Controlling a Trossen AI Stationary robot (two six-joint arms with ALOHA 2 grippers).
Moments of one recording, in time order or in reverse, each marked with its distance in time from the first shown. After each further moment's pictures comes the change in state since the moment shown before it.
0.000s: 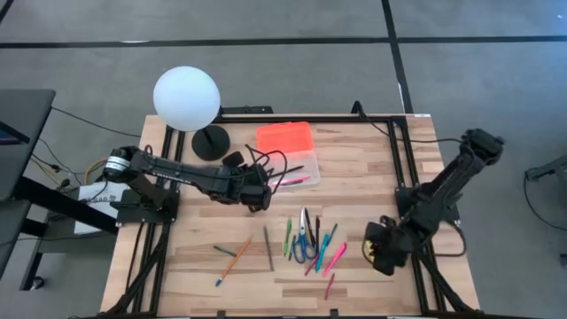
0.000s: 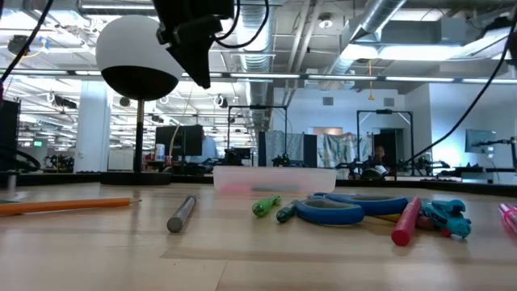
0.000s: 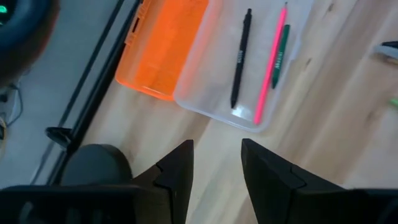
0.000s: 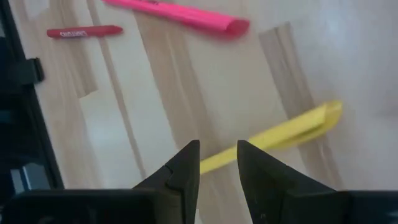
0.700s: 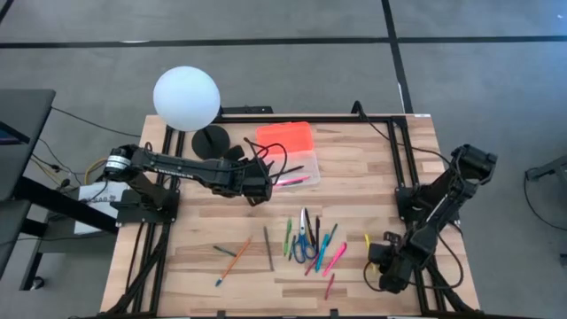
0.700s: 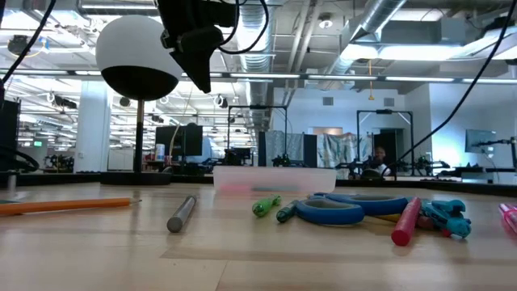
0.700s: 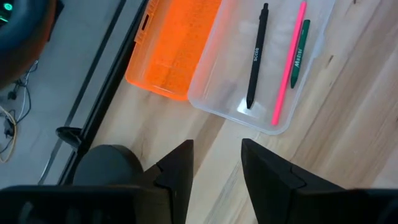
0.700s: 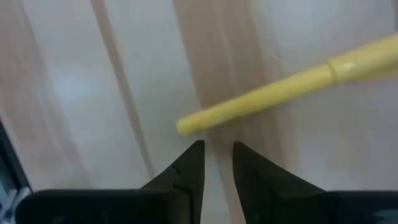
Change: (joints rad) left arm 0.053 0.000 0.000 0.001 0.008 0.053; right arm 0.117 0.293 0.057 0.094 -0.109 0.032
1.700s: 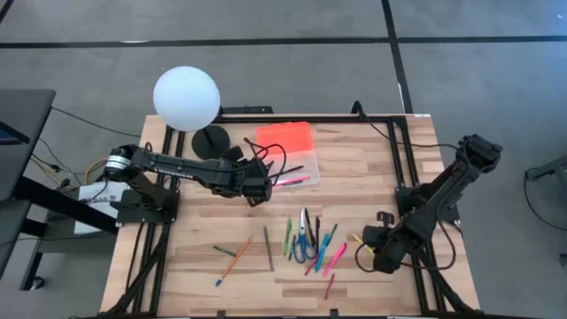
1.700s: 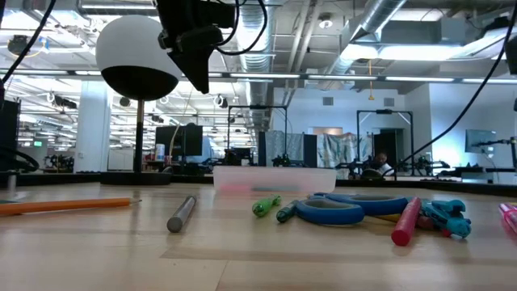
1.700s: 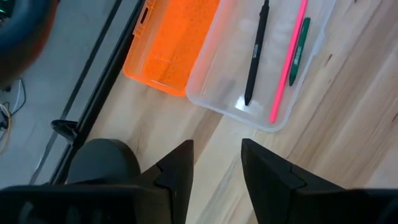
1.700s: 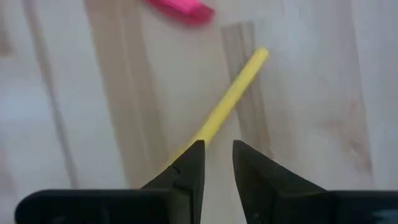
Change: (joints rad) left arm -0.002 0.000 0.000 -0.010 0.011 -0.038; right arm -0.148 -0.159 0.026 -0.268 0.128 -0.232
